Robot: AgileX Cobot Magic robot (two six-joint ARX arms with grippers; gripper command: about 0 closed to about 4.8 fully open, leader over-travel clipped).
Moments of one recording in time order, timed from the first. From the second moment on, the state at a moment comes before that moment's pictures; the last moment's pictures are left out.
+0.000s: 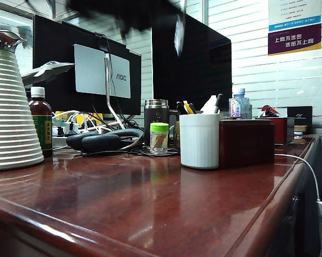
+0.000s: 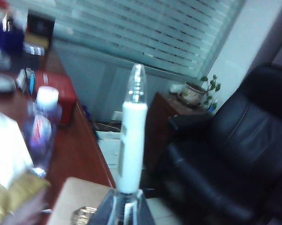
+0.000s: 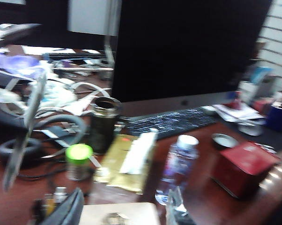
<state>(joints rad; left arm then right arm) -0.51 1.73 1.25 0.56 0.58 -0.29 0.31 0.86 0.88 0.01 -0.02 -0.14</state>
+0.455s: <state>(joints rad) -0.54 1.94 1.25 0.90 0.55 -0.48 0.23 0.86 0.88 0.01 -0.02 -0.16</state>
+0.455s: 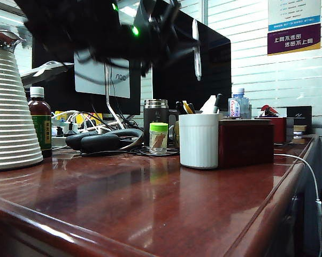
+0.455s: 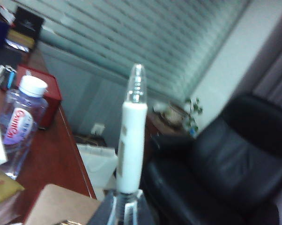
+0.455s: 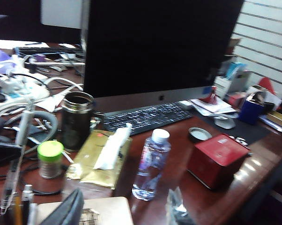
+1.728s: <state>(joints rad) -0.63 1.97 1.12 0.80 0.23 -0.31 0.19 0.86 0.88 0.01 -0.03 -0.17</state>
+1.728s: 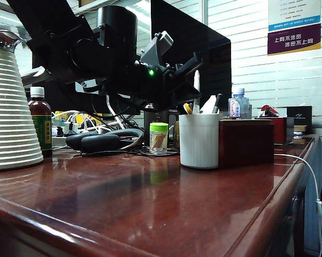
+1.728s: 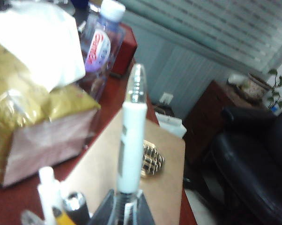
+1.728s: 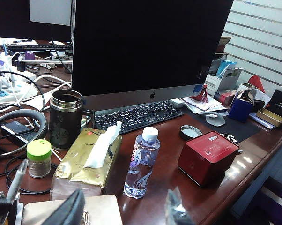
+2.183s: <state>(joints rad) -0.63 1.97 1.12 0.93 0.28 -0.31 0.19 0.86 0.88 -0.02 -0.03 -0.17</state>
